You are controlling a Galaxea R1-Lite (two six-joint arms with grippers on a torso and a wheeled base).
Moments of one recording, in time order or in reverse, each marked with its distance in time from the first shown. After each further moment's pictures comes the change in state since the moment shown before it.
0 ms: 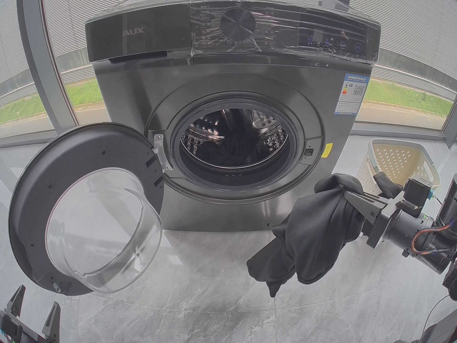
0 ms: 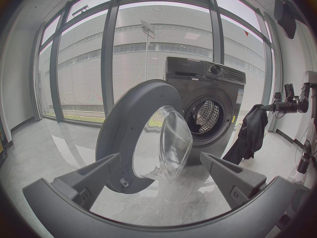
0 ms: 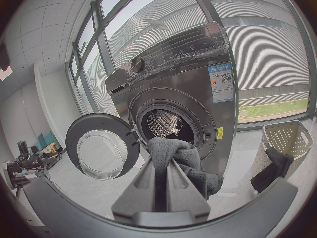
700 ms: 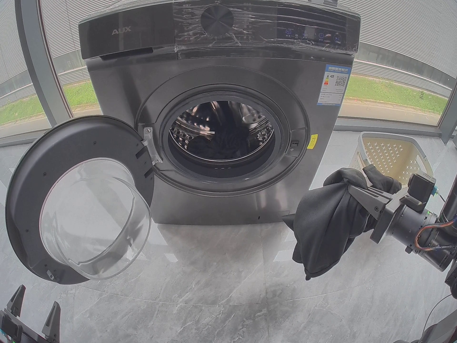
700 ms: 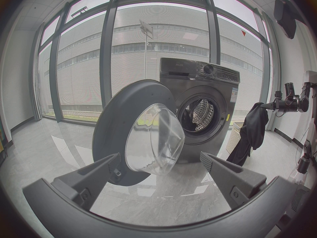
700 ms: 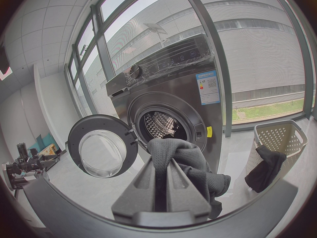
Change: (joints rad) left arm 0.000 0.000 0.000 0.000 0.000 0.000; right arm -0.011 -0.016 -0.011 0.003 -0.002 0.000
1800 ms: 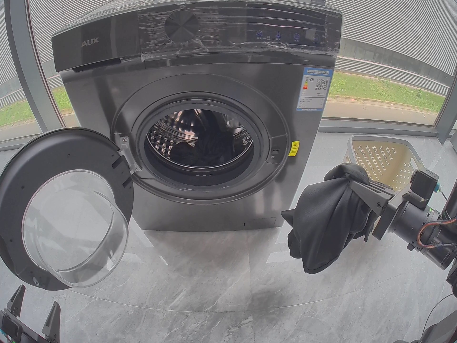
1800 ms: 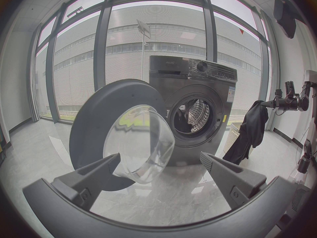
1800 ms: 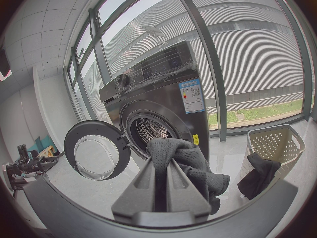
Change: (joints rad) left arm 0.000 0.000 0.000 0.000 0.000 0.003; right arm -0.001 -0.010 -0.011 -0.001 0.002 -0.001
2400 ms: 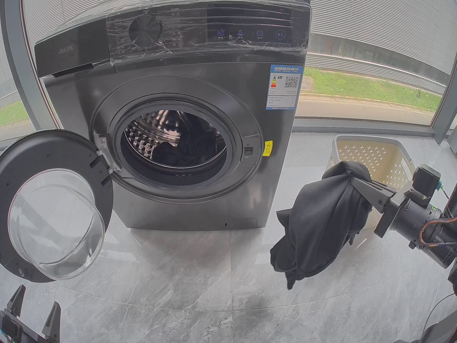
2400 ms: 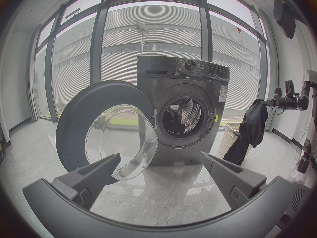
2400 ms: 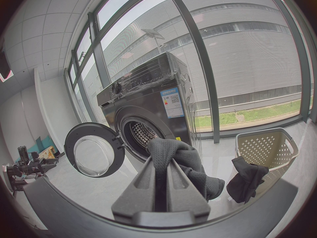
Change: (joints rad) left arm 0.000 0.000 0.000 -0.001 -0.001 0.000; right arm 0.000 -0.010 -0.009 0.004 -0.001 0.001
